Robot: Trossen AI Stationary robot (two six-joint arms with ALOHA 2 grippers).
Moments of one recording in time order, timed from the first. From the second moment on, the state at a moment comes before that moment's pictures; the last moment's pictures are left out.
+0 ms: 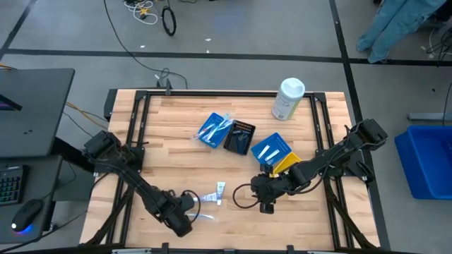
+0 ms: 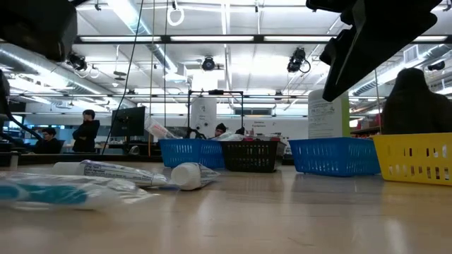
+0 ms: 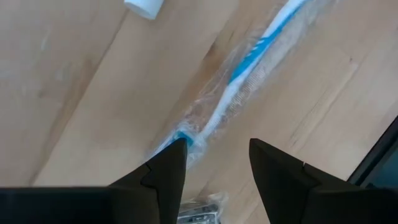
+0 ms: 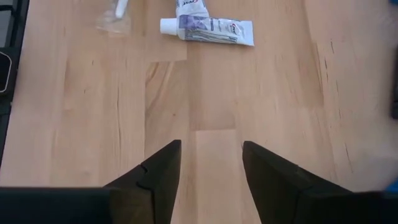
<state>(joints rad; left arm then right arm) -0.75 1.78 1.10 -0.62 -0.07 -1.32 0.50 1.60 1.04 -0.47 0.23 0.48</state>
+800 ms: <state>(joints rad) -0.76 1.79 1.10 -0.61 -0.25 -1.11 0.55 1.55 1.04 -0.84 0.05 0.77</state>
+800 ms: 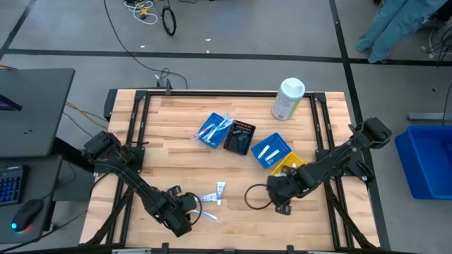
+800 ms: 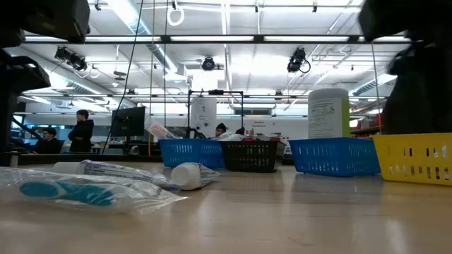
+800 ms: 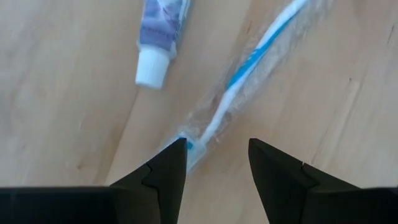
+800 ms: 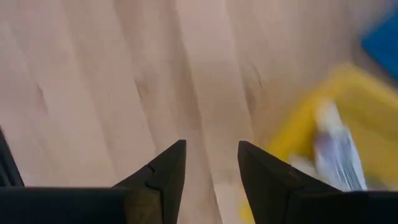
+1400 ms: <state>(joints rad) -0.75 1.78 1.12 -0.58 -0.22 -1.22 0.63 1.49 1.04 -0.85 0.27 0.85</state>
